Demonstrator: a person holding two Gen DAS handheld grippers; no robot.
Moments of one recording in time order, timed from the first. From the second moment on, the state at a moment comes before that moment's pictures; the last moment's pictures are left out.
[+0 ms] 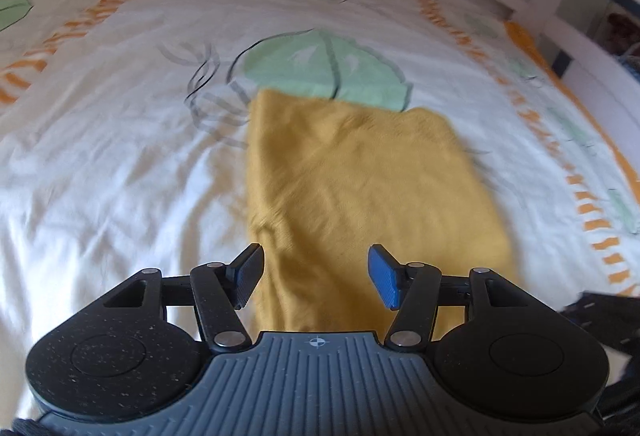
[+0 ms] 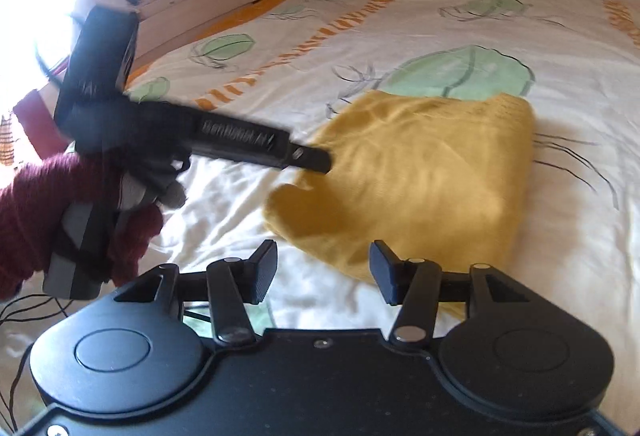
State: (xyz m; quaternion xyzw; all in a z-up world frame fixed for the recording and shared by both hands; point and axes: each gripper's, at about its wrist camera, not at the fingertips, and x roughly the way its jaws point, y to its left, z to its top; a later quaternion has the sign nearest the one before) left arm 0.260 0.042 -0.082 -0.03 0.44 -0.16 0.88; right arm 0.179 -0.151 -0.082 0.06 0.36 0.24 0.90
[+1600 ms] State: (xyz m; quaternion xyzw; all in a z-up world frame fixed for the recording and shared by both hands) left arm 0.250 0.055 -0.113 -0.30 0.53 -0.31 0.73; right arm 0.289 -0.262 -0.119 0.33 0.45 0.16 0.82
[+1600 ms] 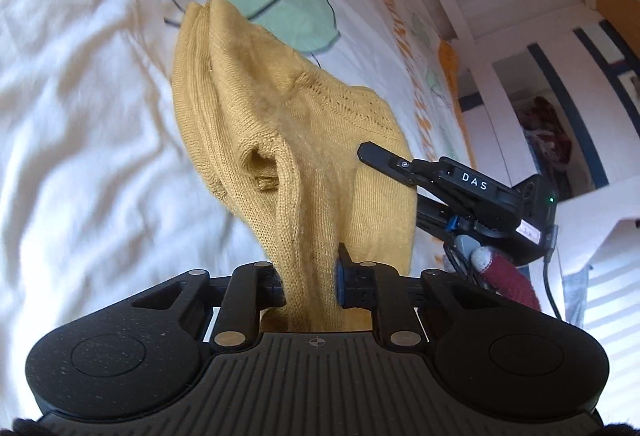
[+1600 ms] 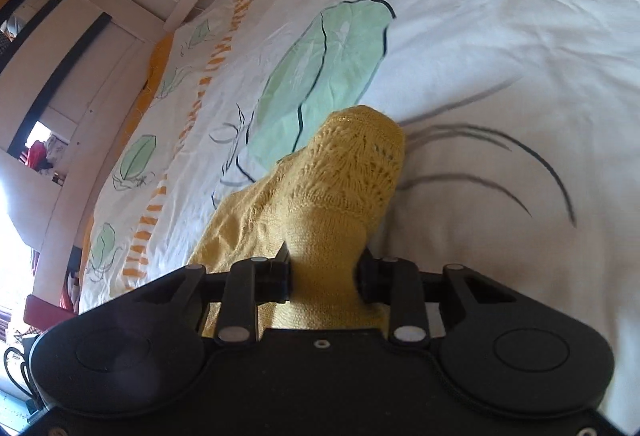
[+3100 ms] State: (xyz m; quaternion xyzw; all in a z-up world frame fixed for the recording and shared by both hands) left arm 0.111 0.008 -0.111 -0.01 0.41 -0.06 0.91; right arm 0.101 -0.275 -0.126 0.12 0.37 -0.02 0.92
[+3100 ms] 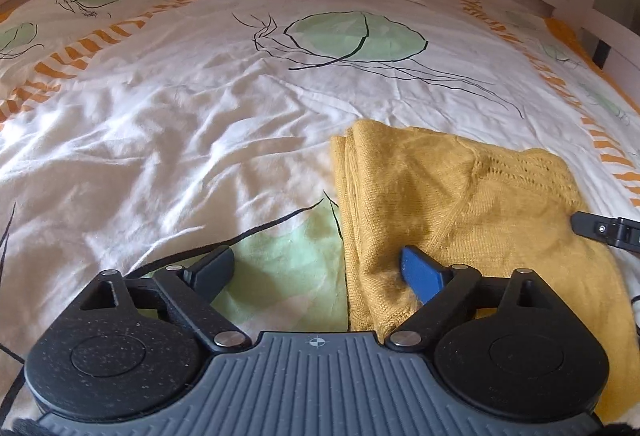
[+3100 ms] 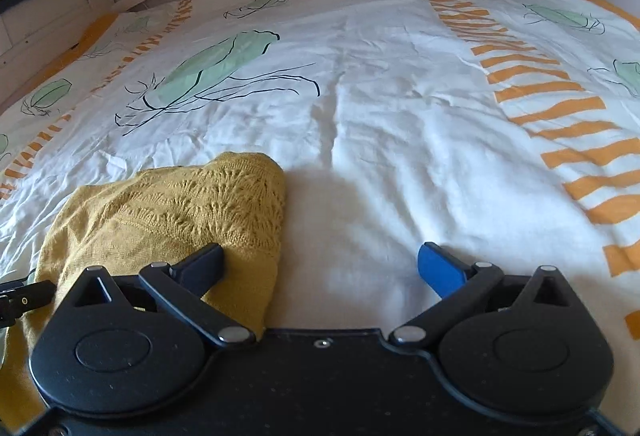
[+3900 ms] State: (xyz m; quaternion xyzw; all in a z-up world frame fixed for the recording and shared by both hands) left arm 0.035 -0.005 -0.050 0.02 0.39 -0.04 0.92; right arm -0.017 -0.235 -0.054 0.10 0.33 -0.01 0.94
